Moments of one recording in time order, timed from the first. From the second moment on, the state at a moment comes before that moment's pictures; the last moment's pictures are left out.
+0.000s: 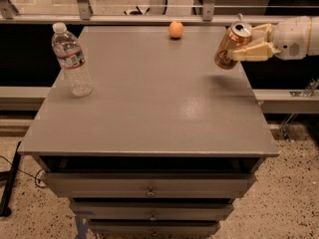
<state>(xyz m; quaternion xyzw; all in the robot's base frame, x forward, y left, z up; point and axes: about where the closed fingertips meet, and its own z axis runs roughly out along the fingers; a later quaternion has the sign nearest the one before) 0.648 -0.227 0.941 -0.48 0.66 0.24 0.52</state>
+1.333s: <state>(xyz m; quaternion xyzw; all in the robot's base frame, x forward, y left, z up) 0.778 -0.184 0.929 -0.49 0.66 0.22 0.53</state>
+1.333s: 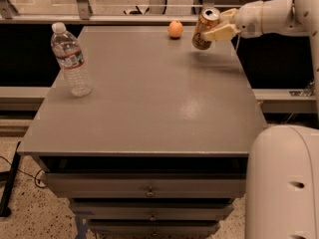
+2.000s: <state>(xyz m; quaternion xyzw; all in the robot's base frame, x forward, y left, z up) 0.799 -0.161 0.907 -0.50 0.71 0.19 0.46</state>
